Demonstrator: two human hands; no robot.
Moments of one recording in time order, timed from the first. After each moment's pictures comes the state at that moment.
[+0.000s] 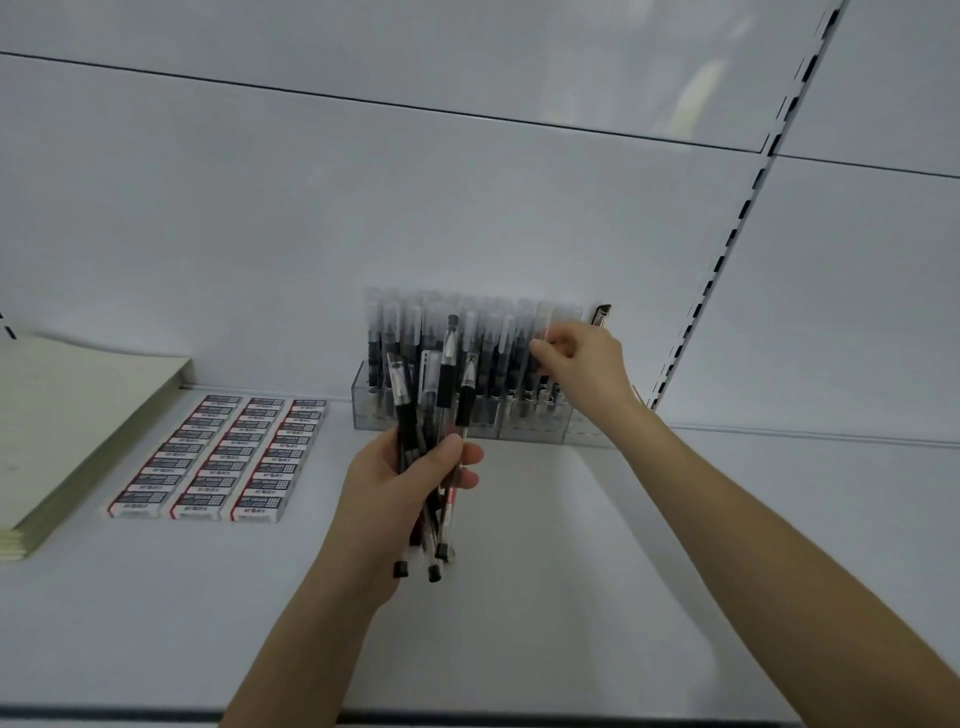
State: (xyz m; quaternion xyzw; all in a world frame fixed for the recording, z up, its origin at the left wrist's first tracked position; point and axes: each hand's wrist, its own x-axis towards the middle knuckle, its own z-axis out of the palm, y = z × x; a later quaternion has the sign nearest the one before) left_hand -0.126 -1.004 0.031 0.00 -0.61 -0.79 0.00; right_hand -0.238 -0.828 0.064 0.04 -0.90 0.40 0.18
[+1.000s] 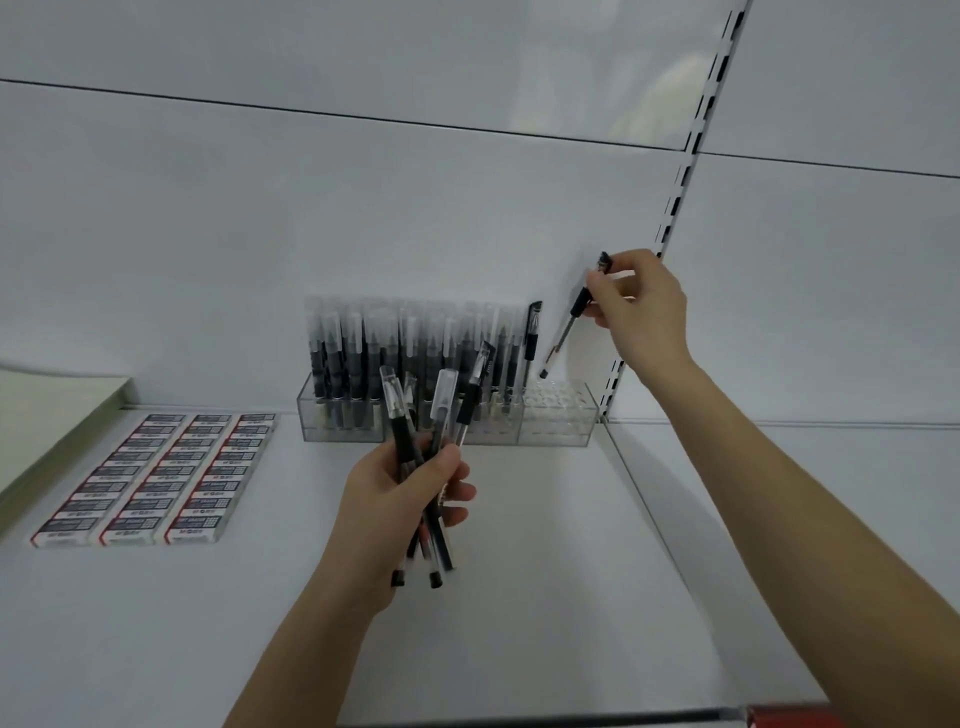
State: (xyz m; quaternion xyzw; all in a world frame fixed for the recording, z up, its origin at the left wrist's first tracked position) left_hand -0.128 -0.965 0.030 0.02 -0.61 -0.79 -0.02; right_hand -0.236 -0.754 0.102 0.02 -0.80 0.51 0.32
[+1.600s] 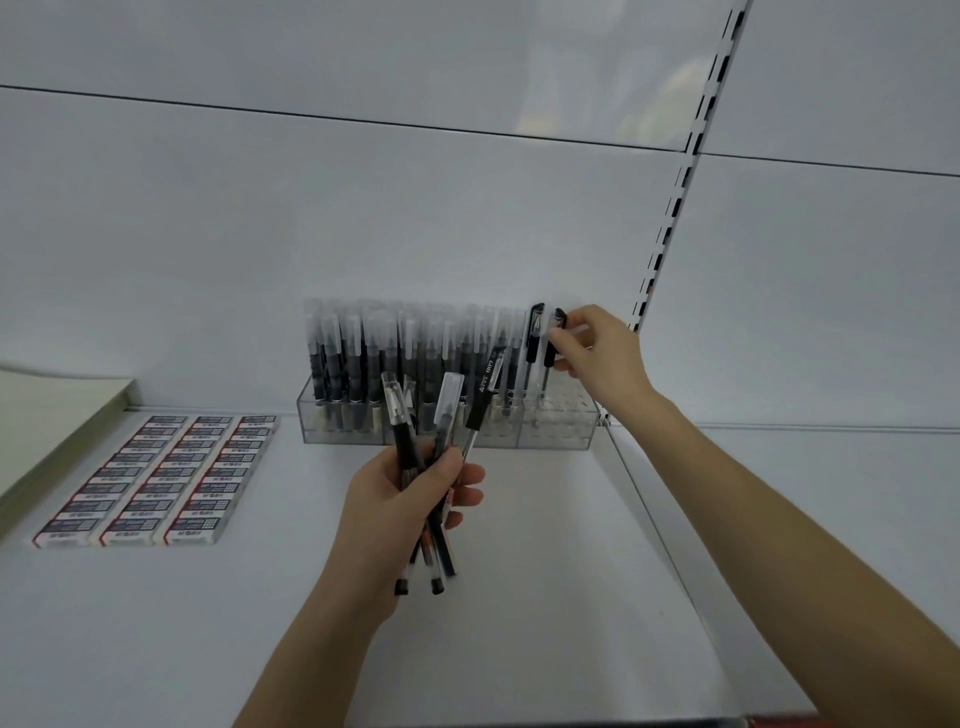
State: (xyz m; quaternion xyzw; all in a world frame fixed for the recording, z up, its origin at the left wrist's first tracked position) left_hand -0.127 -0.960 0.028 0.00 -0.62 -0.78 -0.01; right_hand -0.247 -0.761 0.065 0.03 -0.87 0.44 0.20
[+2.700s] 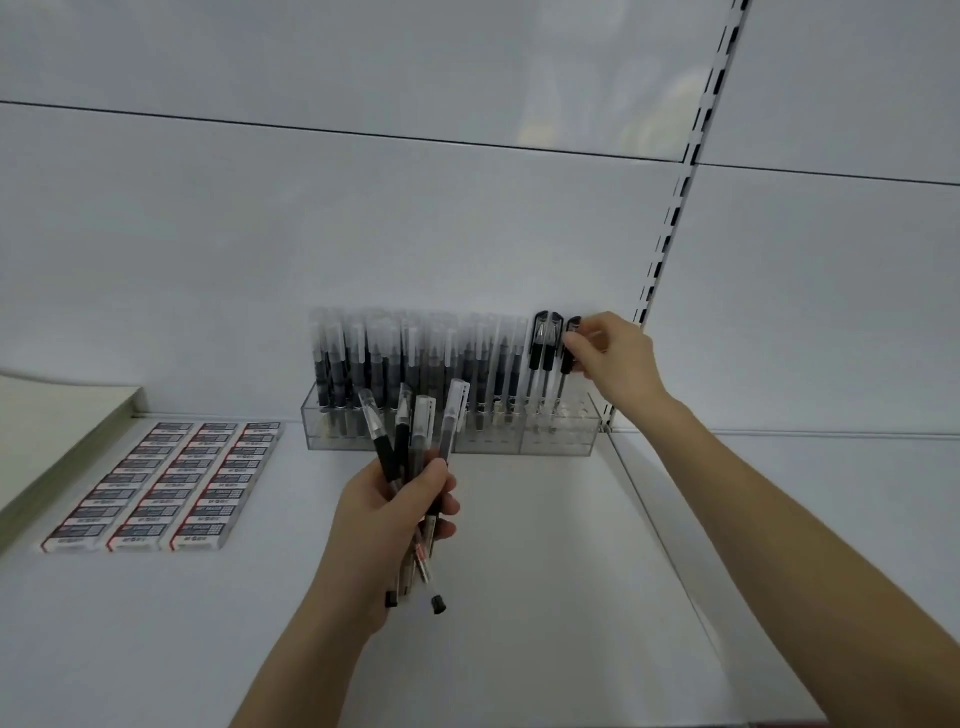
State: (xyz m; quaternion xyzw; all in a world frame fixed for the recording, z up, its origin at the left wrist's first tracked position) left_hand -0.123 -0.966 0.028 0.02 -0.62 -0.79 0.00; right_hand -0.253 -0.748 0.066 0.01 -0.88 0.43 0.21
